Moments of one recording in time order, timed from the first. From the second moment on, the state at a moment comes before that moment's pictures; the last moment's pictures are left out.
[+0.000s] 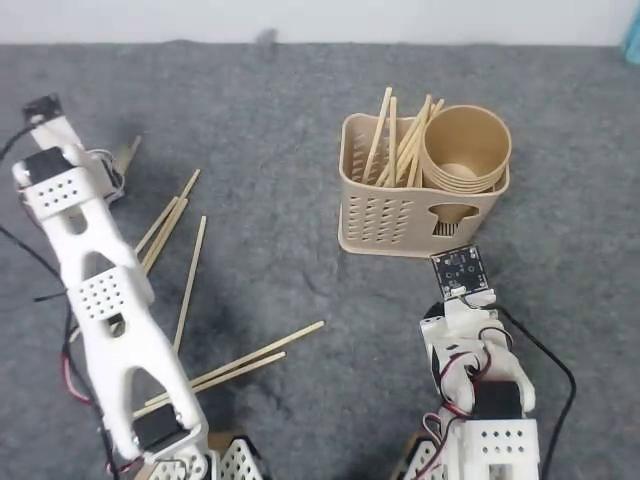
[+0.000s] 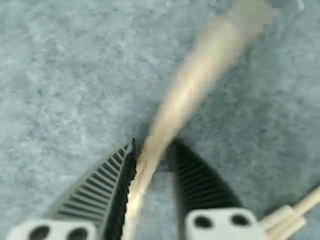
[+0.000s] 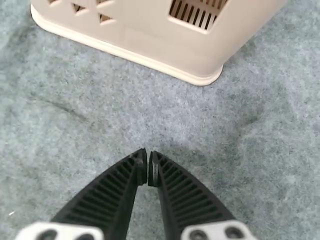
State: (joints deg) left arm -34.8 84.9 -95.7 98.0 5.8; right arm -5.8 -96.4 95.6 58.8 13.8
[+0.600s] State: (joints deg) left arm -31.6 49.5 -37.6 98.5 -5.2; right arm -5.8 -96.4 95.6 58.8 13.8
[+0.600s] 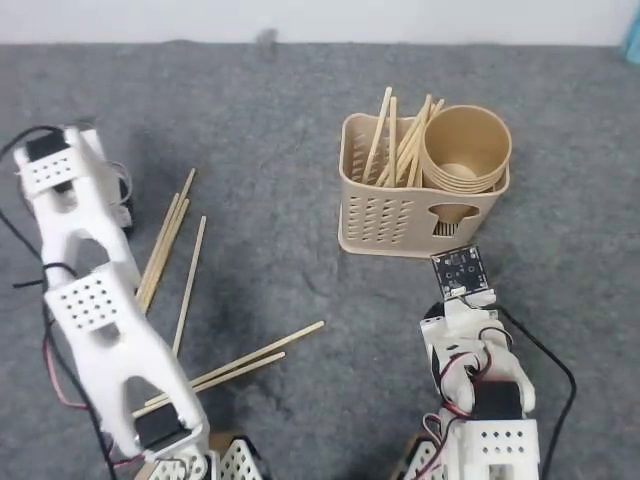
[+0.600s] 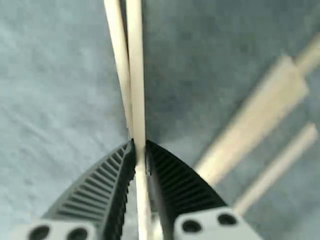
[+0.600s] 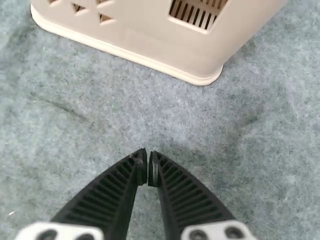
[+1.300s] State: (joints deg) left arm -29.5 -2.1 10.7 83.2 -5.9; right arm -5.8 -96.4 95.6 58.8 13.8
